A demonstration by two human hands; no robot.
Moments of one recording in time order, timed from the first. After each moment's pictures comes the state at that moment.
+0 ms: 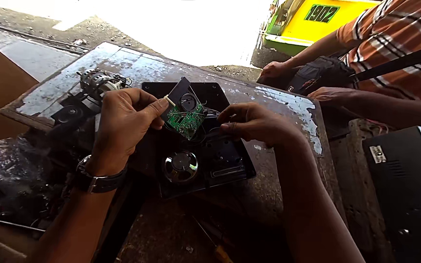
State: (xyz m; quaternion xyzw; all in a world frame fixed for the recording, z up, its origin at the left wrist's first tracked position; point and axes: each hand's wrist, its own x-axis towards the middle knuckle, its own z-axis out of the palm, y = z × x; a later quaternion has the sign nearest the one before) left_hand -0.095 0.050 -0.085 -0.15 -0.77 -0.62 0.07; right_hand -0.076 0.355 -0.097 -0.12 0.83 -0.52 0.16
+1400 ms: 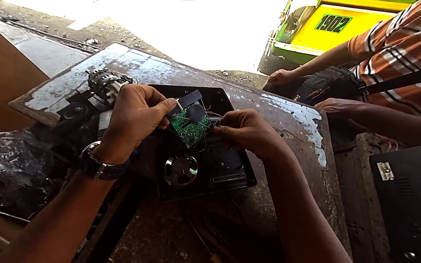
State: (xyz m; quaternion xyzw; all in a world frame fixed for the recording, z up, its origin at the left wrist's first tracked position) left_hand -0.112 0.063 -0.078 -0.12 -0.81 -0.57 0.04; right_hand -0.069 0.325 -0.102 -0.09 0.82 -0.57 0.07
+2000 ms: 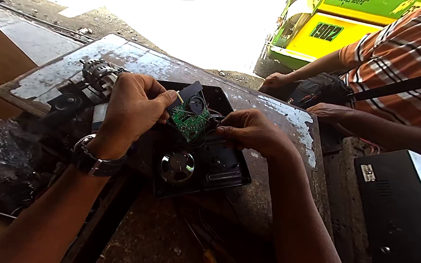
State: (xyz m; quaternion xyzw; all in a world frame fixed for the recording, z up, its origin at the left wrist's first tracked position) left_hand -0.109 0.064 -0.073 -0.13 -0.81 -0.57 0.07; right_hand -0.065 0.336 -0.092 -0.07 0.84 -0.53 0.10
